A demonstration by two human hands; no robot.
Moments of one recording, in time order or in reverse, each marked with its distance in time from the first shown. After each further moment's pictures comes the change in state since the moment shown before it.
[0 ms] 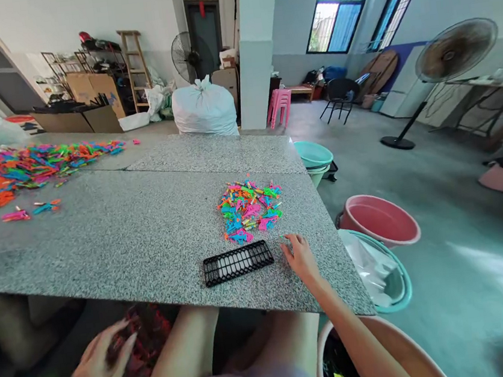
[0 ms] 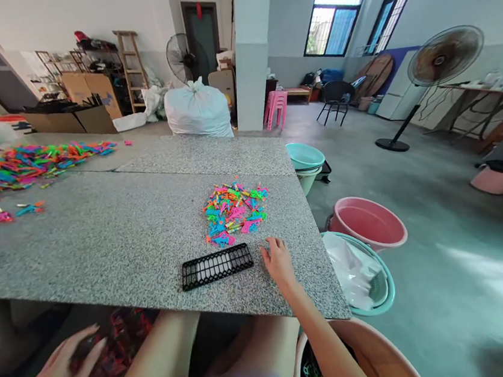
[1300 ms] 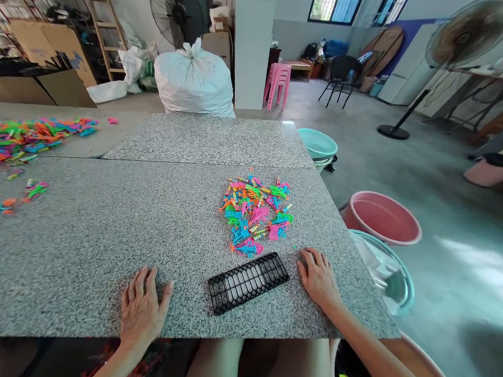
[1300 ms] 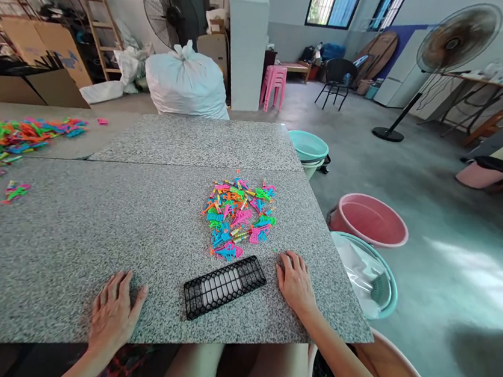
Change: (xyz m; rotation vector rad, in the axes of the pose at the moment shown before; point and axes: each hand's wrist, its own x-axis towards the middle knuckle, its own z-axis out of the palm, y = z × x) left_hand 0.120 0.019 0.072 0.131 -0.162 -0.088; right_hand -0.021 0.028 0.026 -0.381 -0.053 -0.054
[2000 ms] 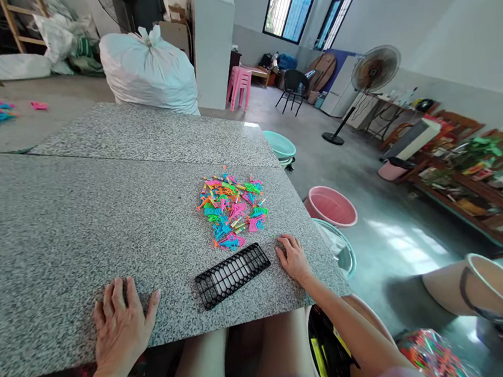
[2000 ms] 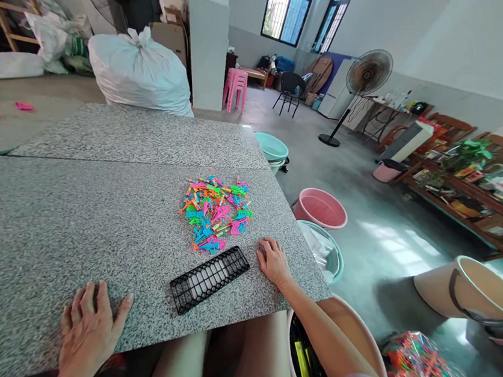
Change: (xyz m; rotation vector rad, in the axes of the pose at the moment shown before) left_hand -0.003 0.007 -0.004 -0.132 0.046 0.073; right_hand 0.006 -0.004 -0.006 0.035 -0.003 0.061
